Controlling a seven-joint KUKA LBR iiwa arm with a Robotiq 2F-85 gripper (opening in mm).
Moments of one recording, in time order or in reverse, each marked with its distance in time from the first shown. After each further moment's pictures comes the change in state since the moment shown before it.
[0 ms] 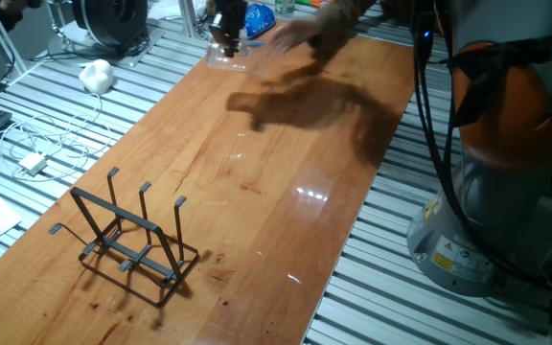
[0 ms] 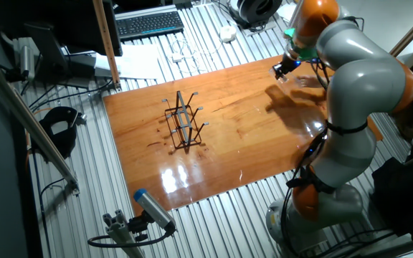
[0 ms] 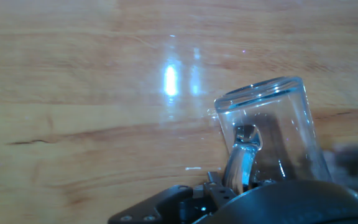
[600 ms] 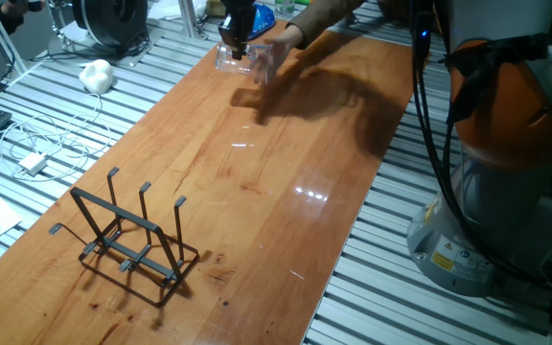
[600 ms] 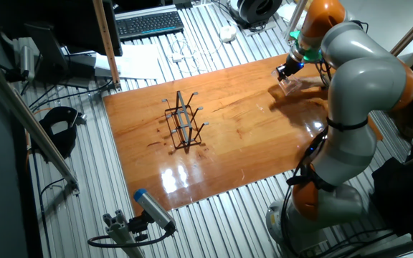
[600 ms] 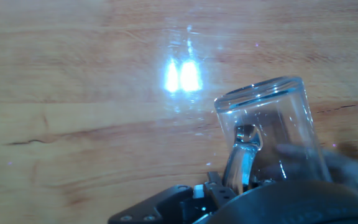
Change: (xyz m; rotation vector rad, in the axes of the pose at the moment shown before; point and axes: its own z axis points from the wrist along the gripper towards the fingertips) arm -0.003 0.001 0.008 -0.036 0.031 0.032
